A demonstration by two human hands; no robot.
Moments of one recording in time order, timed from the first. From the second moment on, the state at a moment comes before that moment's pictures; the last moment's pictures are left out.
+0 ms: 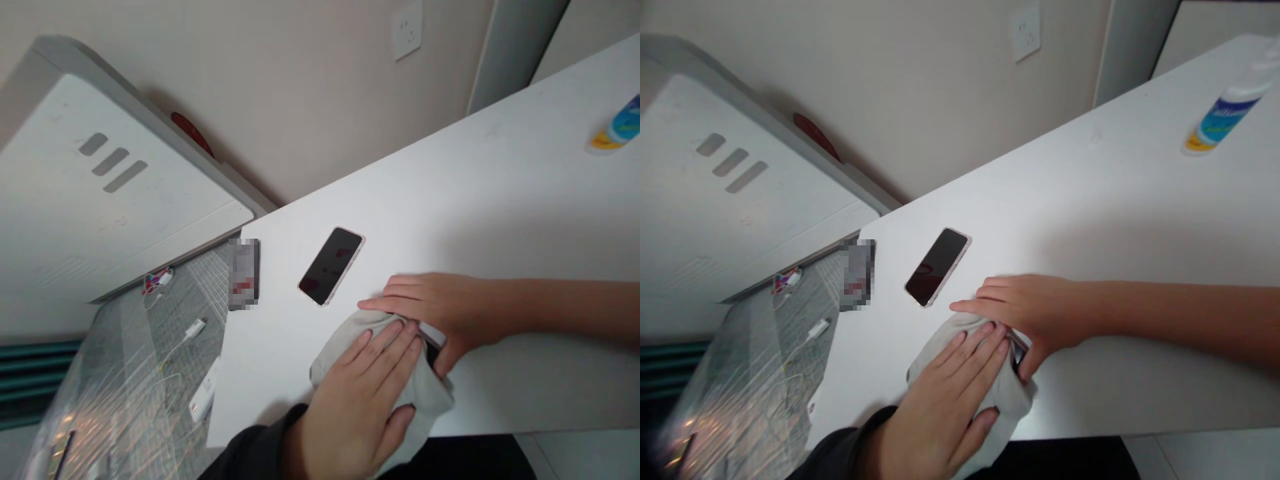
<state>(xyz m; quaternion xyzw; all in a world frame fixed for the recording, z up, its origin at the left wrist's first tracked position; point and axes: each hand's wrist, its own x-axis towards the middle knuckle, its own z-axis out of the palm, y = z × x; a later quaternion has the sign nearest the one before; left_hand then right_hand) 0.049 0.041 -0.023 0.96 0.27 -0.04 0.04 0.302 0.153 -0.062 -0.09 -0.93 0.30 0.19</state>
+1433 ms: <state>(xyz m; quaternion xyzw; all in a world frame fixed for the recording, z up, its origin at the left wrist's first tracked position) 0.081 0.083 -0.021 0.95 0.29 -0.03 0.15 0.300 0.157 -0.062 -0.08 -0.93 0.27 0.23</state>
